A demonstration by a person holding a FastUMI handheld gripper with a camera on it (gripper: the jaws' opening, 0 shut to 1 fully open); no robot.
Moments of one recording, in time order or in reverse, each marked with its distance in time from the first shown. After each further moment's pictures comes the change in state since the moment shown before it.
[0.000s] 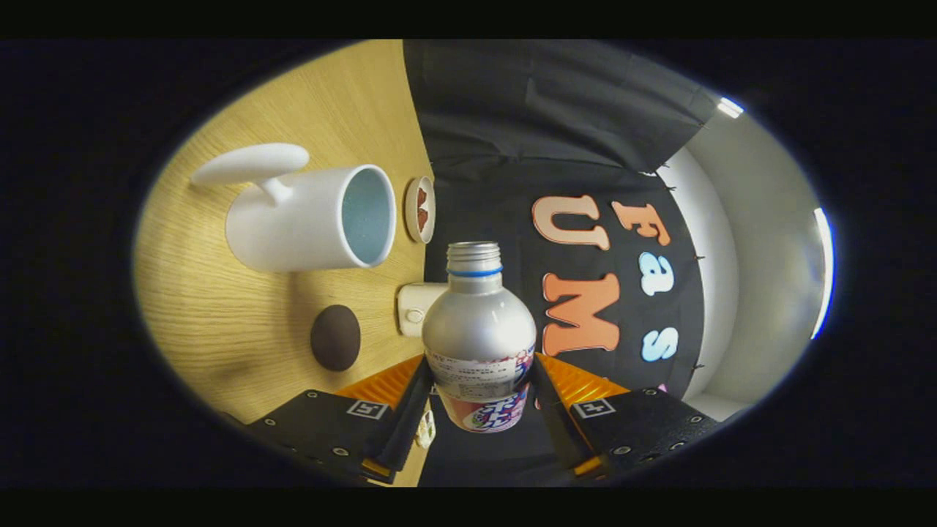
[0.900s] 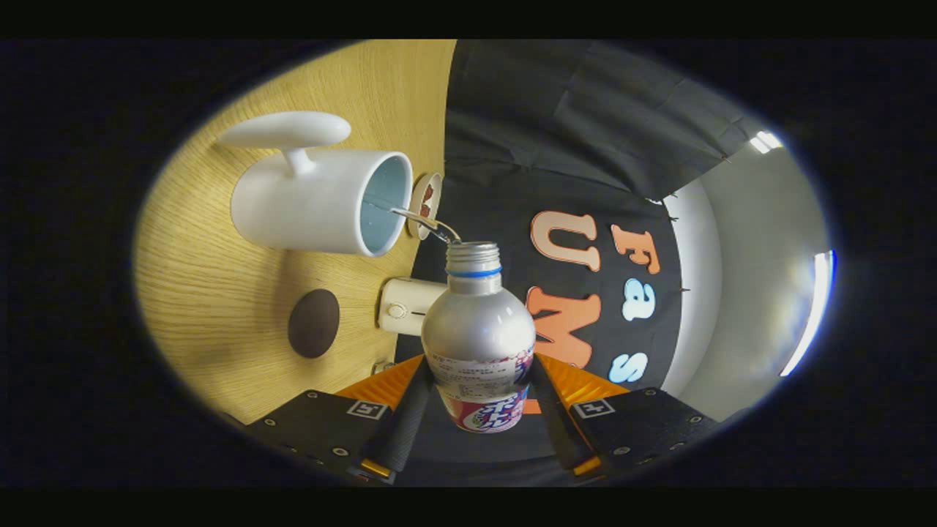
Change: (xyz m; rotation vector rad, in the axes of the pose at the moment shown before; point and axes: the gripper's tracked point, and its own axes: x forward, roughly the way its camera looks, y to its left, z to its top) arm 0.006 -0.010 0.002 -0.149 -0.032 -0.048
